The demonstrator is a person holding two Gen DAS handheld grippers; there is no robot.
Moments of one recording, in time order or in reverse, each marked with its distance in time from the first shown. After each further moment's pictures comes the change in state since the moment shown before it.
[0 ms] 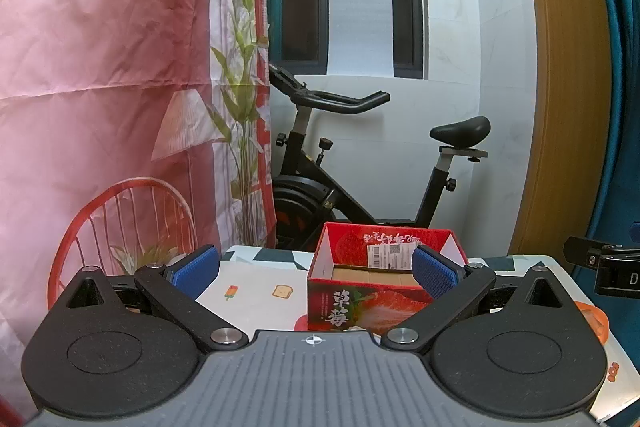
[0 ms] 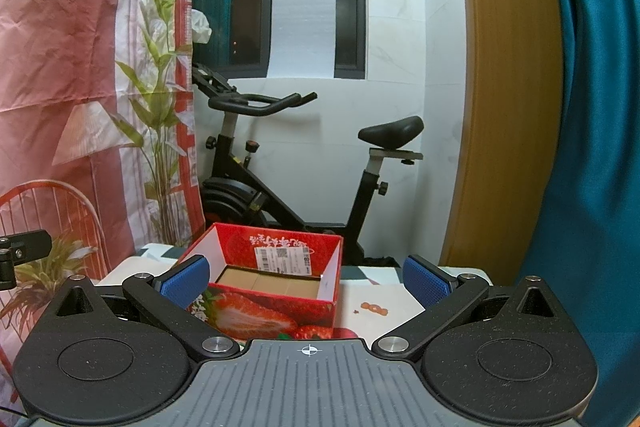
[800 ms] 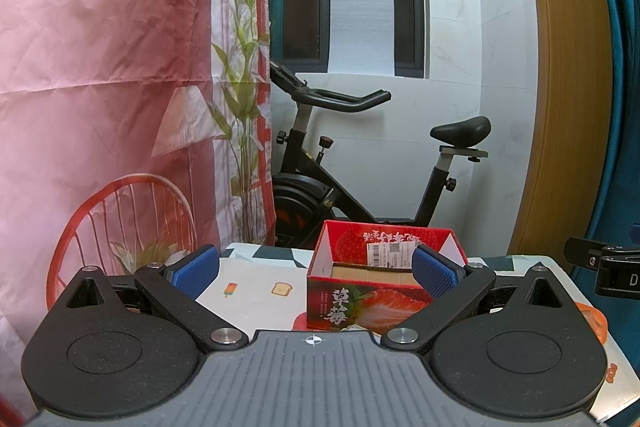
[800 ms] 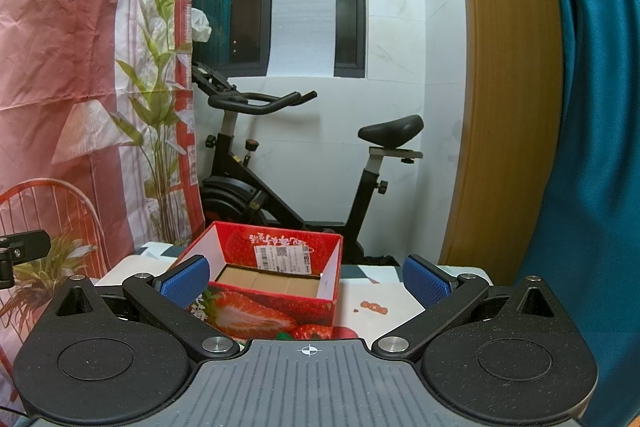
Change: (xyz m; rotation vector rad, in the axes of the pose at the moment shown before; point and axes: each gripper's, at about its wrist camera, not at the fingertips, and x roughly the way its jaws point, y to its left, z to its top) left arm 0.001 0.000 -0.001 -0.006 0.007 0.000; right arm 0.005 -0.002 -0.005 0.001 0.003 -0.001
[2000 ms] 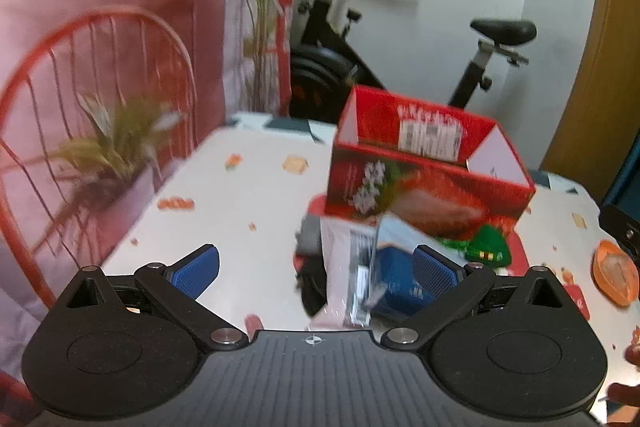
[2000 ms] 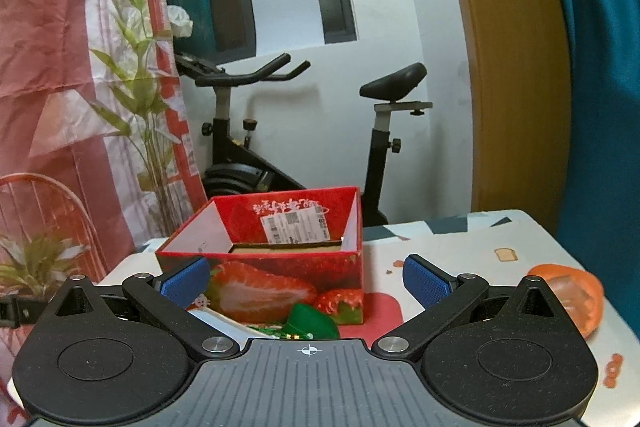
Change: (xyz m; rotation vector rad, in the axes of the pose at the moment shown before) left arm 0.108 0.034 -0.074 -0.101 0.367 0.008; right arm 0.094 -0.013 -0.095 0.158 0.004 0.055
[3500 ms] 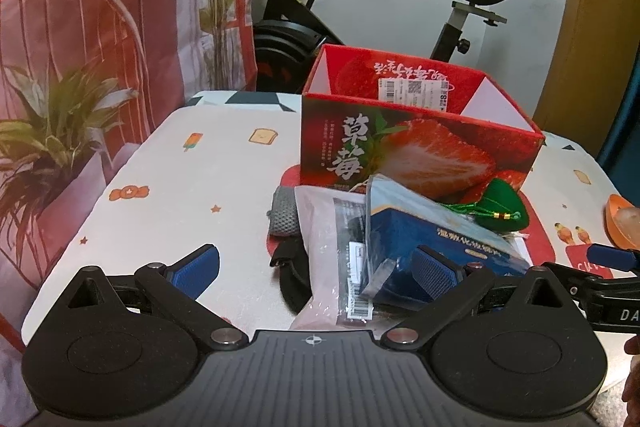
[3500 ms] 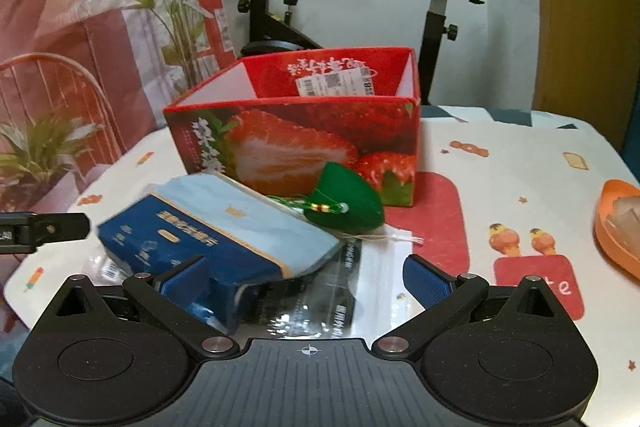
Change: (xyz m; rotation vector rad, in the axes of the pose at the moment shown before) left arm 0.067 -0.011 -0.025 0.093 0.025 -0.064; right arm 0.079 0.000 -0.065 -0.055 0.346 0.149
